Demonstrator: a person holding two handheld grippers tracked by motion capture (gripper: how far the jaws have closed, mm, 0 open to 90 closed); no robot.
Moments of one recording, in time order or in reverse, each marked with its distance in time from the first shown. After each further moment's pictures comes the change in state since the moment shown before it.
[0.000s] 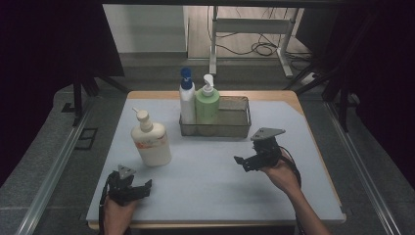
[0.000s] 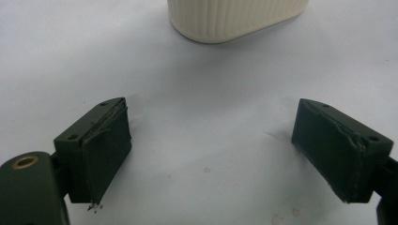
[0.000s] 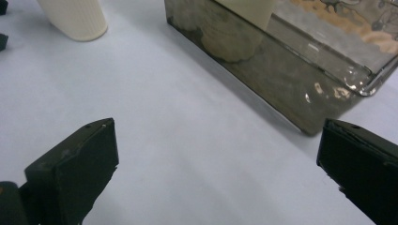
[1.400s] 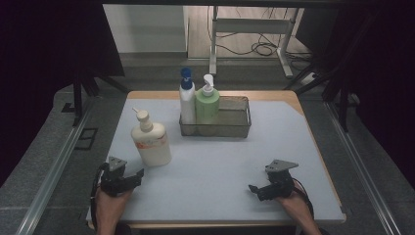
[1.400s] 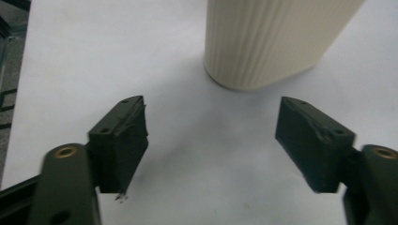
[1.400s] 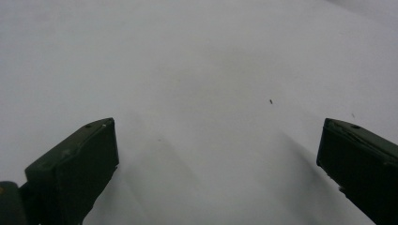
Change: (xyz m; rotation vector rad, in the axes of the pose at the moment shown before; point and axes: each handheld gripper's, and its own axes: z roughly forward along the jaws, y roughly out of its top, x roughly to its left) left arm 0.027 0.022 -0.009 -0.073 0.001 -0.023; right arm 0.004 -0.111 0.002 0.063 -0.002 0.065
